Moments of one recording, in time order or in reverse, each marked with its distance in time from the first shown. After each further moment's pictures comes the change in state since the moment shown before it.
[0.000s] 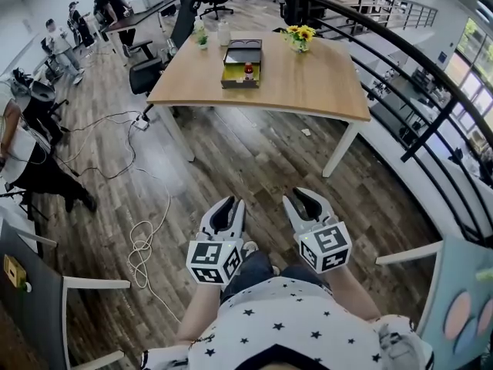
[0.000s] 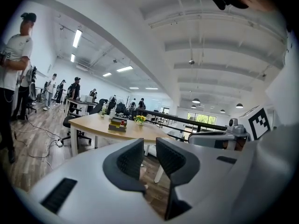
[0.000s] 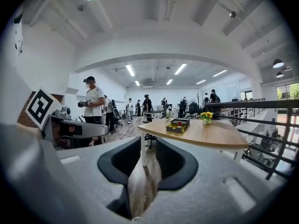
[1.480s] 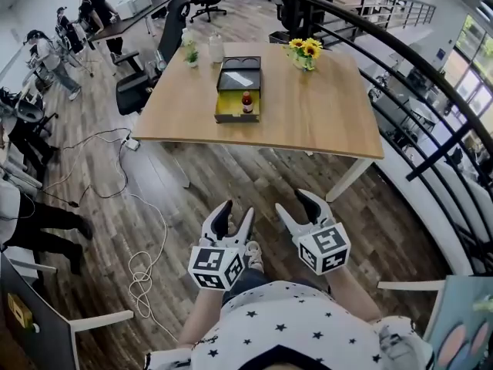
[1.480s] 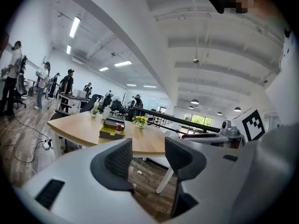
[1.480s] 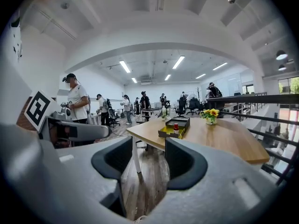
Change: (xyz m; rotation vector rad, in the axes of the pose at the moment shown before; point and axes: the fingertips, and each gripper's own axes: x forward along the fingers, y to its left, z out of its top) left arm 0.200 0.080 0.061 -0.034 0.021 -0.066; right arm 0.186 -0.122 0.049 0.040 0.041 0.016
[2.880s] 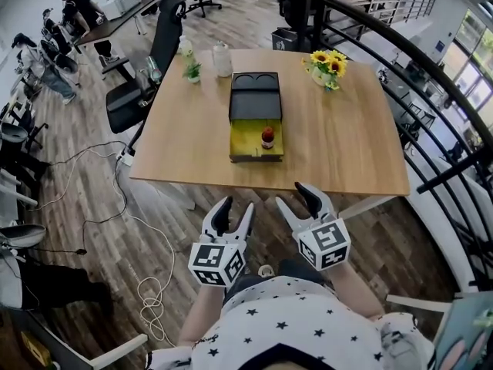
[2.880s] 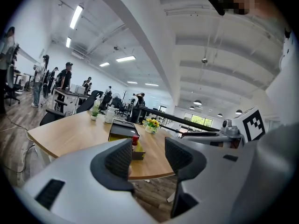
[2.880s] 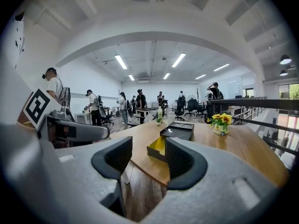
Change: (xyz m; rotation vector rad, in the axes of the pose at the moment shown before) left arm 0.155 0.162 0.073 -0.028 0.024 -0.026; right arm 0.214 -0.068 0.069 -0.033 0.010 -0.044
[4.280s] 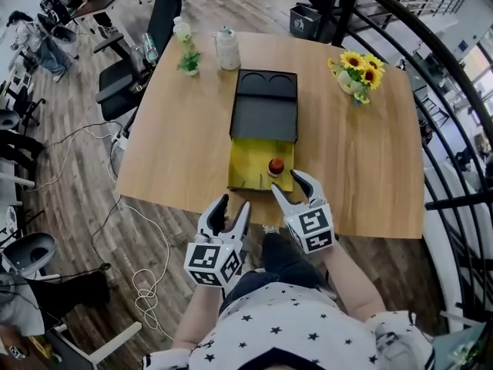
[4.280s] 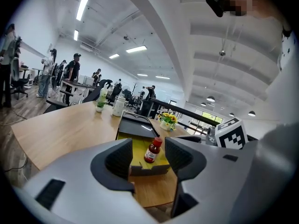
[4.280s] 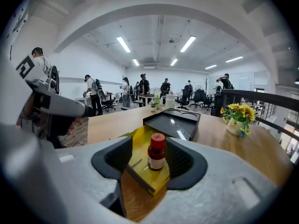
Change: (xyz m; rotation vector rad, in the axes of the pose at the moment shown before) left arm 0.142 0.090 -0.004 -0.079 0.085 0.111; right arm 0.189 -0.114 -0.044 -0.092 0.172 0.057
